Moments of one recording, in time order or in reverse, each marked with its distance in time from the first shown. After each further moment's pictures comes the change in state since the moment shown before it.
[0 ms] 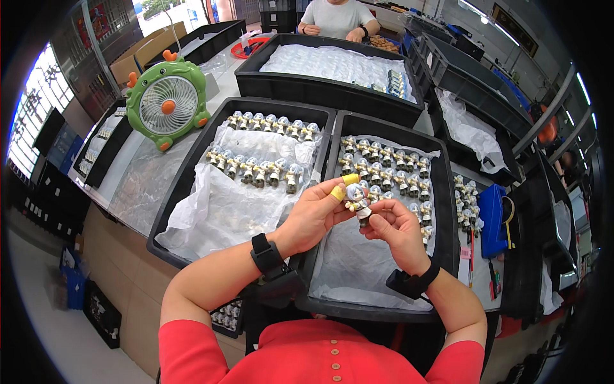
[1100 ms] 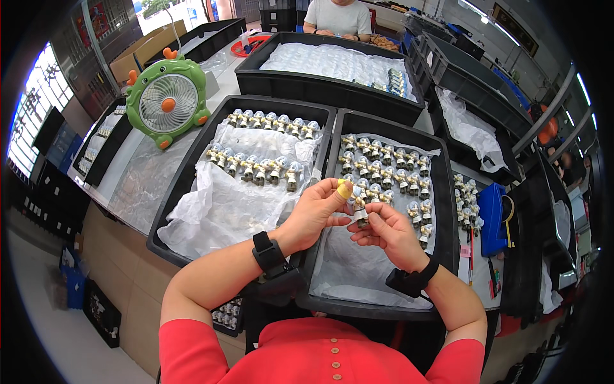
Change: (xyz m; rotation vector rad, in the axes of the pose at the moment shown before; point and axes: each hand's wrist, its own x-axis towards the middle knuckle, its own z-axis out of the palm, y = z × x) left_hand -0.001 -0.001 -0.002 0.246 0.179 -0.122; right_hand 0.001 0.005 -0.003 0.079 -0.157 0.200
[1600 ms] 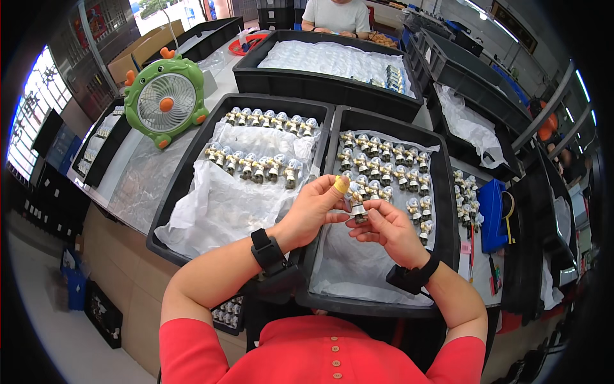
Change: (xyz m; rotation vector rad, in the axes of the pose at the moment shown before) left_hand 0.001 0.000 0.000 -0.058 0.000 0.000; right_hand 0.000 -0.002 0.001 -0.008 -0.008 -0.004
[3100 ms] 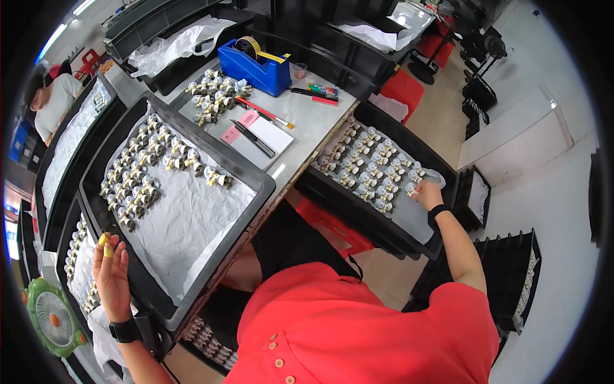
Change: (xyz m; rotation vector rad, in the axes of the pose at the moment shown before) left_hand 0.008 -0.003 -0.022 0.229 -0.180 0.038; right_hand -0.535 0.244 -0.102 -1.056 1.526 0.800
